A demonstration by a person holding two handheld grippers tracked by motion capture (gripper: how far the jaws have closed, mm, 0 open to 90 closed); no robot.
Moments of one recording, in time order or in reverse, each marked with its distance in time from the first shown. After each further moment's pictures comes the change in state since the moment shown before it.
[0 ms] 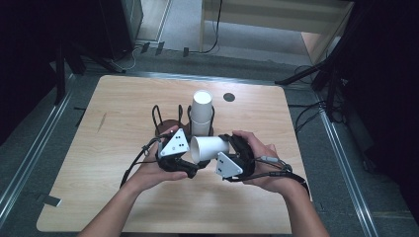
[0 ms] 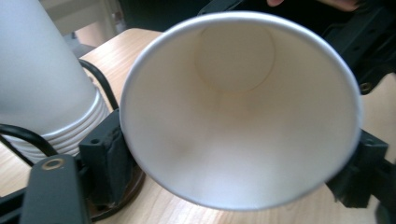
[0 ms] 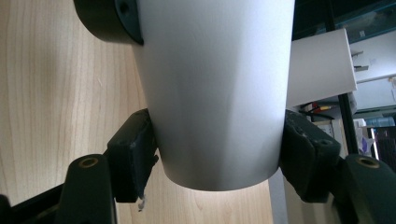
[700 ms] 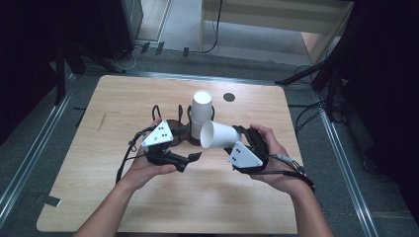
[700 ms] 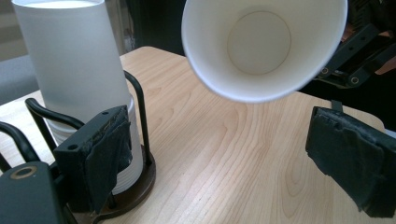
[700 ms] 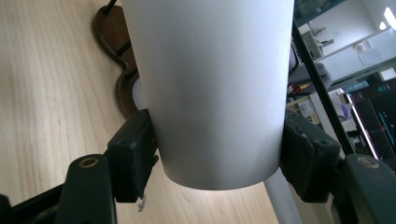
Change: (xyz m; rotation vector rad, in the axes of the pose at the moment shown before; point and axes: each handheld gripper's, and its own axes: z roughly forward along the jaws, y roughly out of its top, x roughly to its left) left arm 0.021 -0.003 -0.022 -0.104 0.019 -0.125; right arm -0.015 -0.021 -0.015 -0.038 -0.135 0.226
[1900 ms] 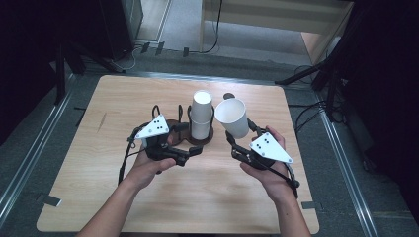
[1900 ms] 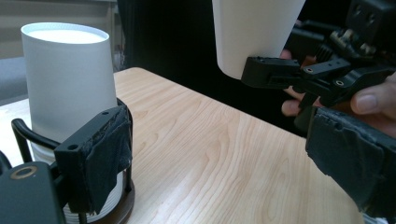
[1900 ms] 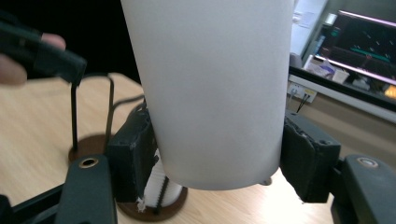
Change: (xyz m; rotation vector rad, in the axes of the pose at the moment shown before) left arm 0.003 0.012 -0.001 -0.109 -0.058 -0.119; right arm 0.001 -0.018 -0.001 -0.297 -0.182 0.691
